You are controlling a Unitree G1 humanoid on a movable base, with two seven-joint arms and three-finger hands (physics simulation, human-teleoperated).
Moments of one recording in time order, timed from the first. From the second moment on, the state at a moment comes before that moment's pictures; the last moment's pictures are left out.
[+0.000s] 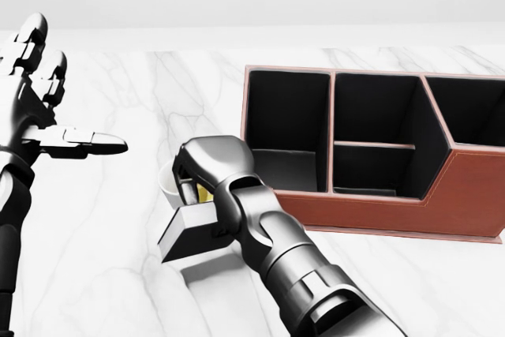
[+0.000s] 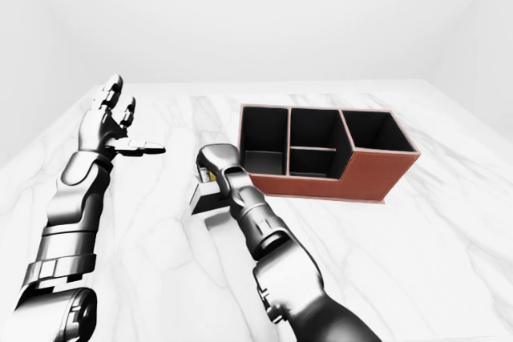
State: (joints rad) left arm -0.59 0.33 0.22 0.31 -0.19 0.09 -0.18; right arm -0.96 0.18 0.18 1.14 -1.11 -0.04 -0.14
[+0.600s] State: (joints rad) left arm -0.61 0.32 0.20 0.26 -0.17 0.09 -0.17; right arm -0.86 0.10 0.16 0.54 -1.13 0.09 0.27
